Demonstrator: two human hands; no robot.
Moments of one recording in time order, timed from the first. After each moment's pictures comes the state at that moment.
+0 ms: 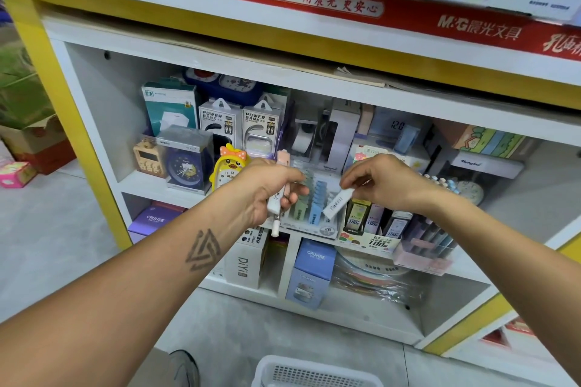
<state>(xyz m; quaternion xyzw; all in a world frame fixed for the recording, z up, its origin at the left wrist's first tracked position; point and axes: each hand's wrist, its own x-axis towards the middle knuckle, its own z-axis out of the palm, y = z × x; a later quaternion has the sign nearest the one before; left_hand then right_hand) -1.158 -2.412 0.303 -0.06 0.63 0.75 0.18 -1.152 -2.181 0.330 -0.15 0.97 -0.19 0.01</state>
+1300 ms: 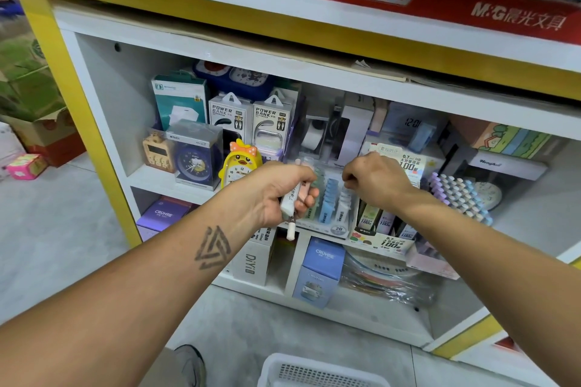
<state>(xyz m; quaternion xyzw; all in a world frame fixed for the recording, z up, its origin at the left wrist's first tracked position) -1.151 -2.413 0.309 -0.08 0.59 0.75 0.30 -1.190 -2.204 0.292 -0.14 0.98 0.06 -0.10</state>
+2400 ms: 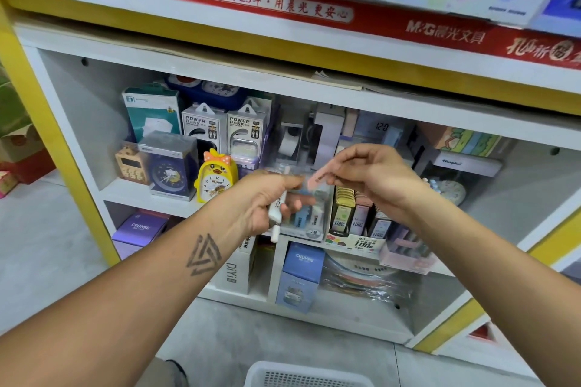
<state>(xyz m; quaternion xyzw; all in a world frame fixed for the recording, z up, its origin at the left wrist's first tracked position) -1.145 -2.387 0.313 -0.06 0.57 0.77 0.28 -1.128 -2.192 0.342 -0.03 0.74 -0.67 0.01</state>
